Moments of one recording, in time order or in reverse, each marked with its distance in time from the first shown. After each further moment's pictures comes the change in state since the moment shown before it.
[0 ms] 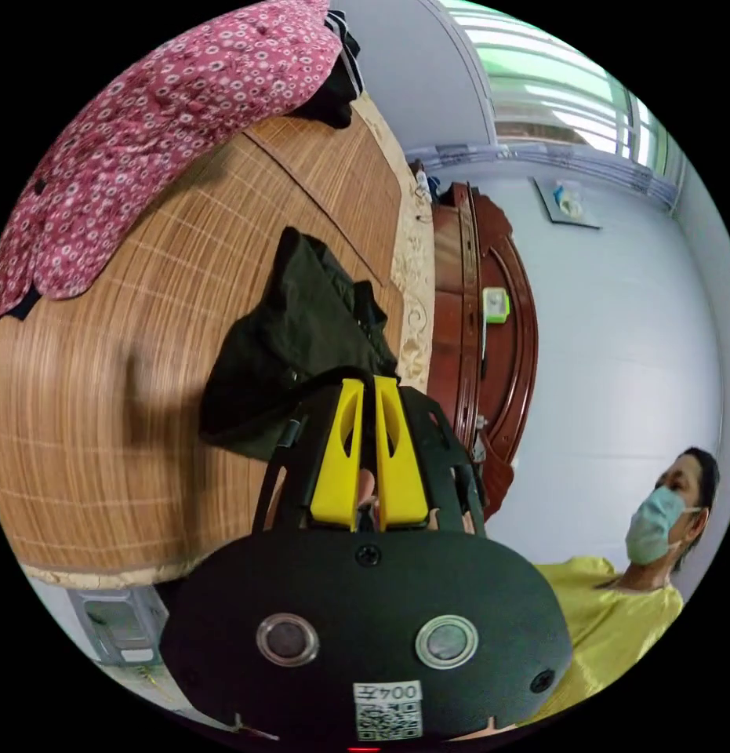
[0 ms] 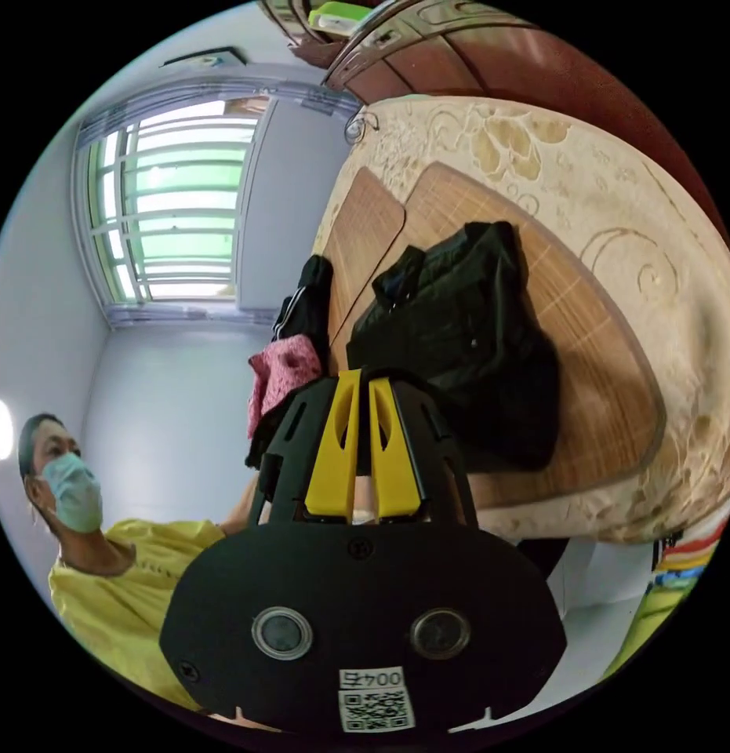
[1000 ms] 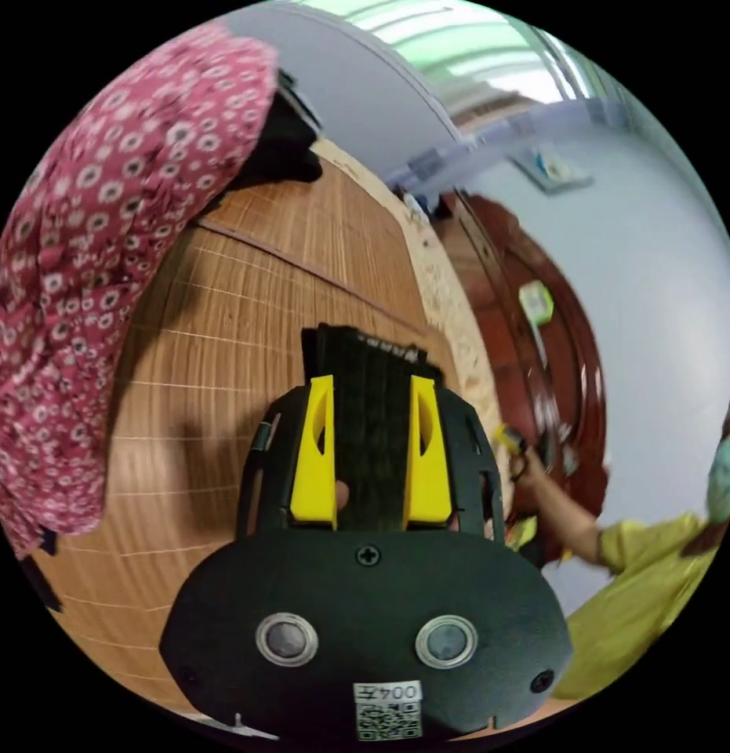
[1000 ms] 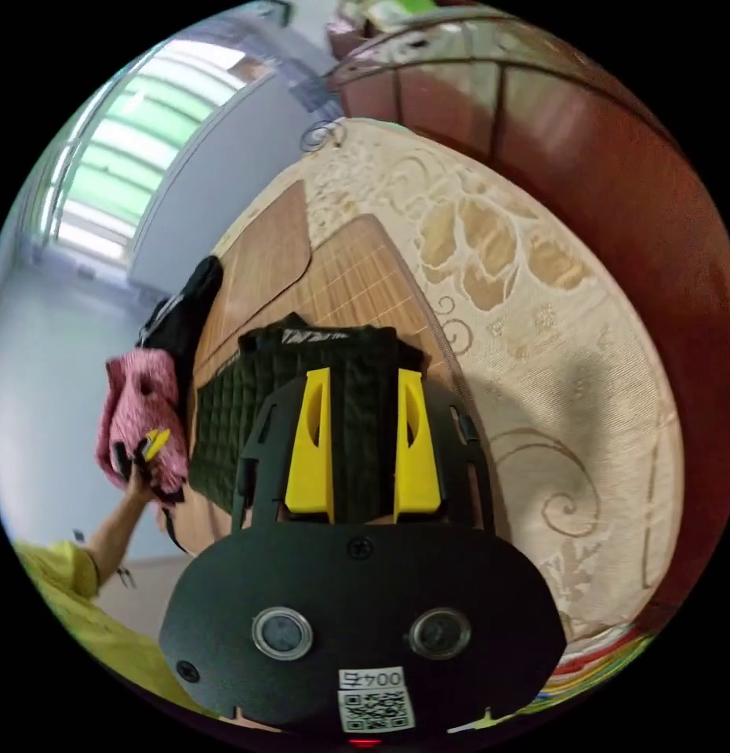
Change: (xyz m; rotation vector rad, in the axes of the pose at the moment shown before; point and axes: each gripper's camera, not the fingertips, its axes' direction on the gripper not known) left arm 0.084 -0.079 0.038 -0.045 -0.348 0.459; right arm -0.054 -0.139 0.092 0.022 0.563 -0.311
